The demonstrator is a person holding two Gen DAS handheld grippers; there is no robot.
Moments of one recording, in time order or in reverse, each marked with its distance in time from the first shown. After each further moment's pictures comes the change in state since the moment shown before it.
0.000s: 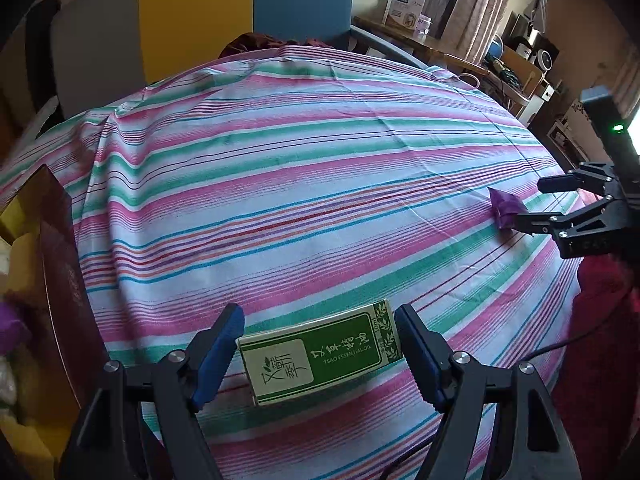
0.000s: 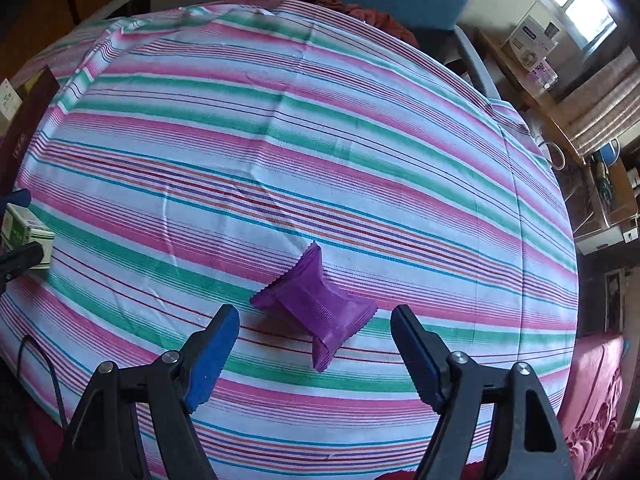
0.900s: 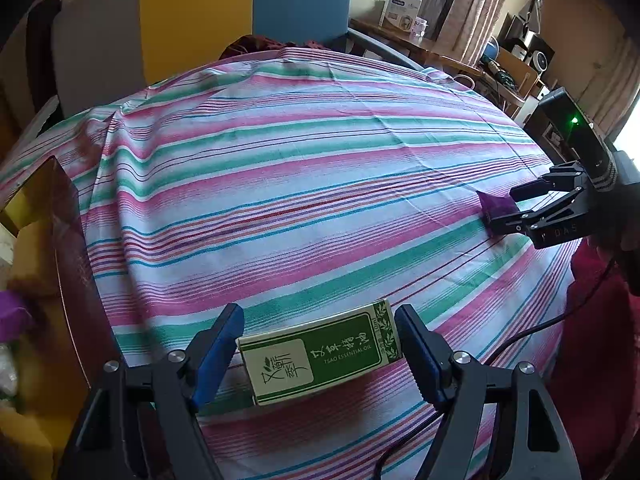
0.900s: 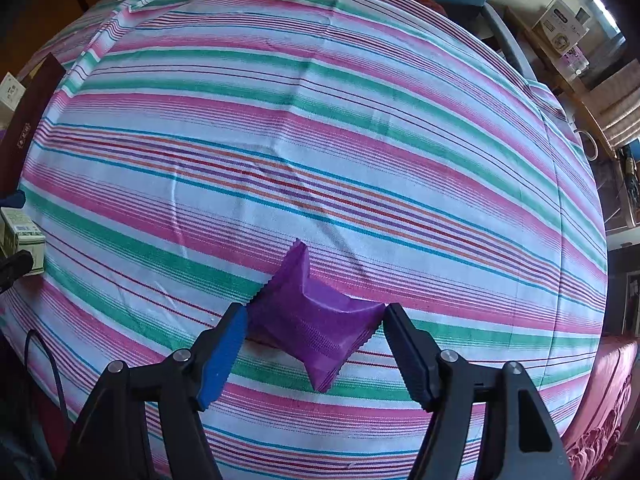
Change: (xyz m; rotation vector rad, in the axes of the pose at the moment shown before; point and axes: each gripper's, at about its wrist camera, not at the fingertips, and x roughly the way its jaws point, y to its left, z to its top) left arm -0.010 0.004 -0.011 0.004 -0.012 -0.017; right arm 0.014 -0.002 -0.009 -0.003 0.091 0.118
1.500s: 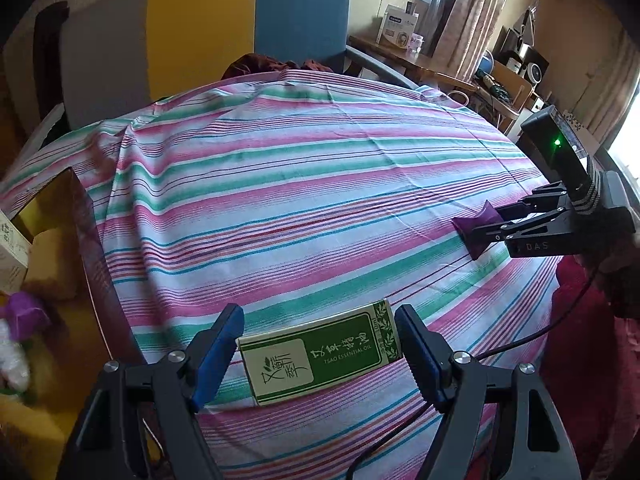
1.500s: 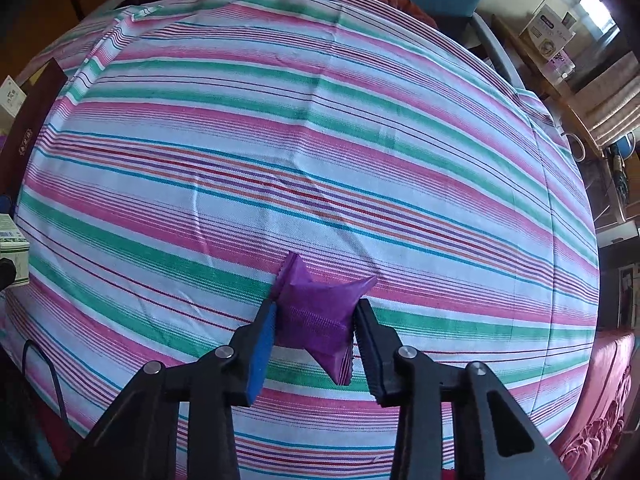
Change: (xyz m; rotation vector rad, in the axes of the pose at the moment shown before) left arm -0.028 0.003 -0.001 -0.008 -0.060 -0.014; right arm -0.018 0.019 0.000 0.053 -0.070 -0.044
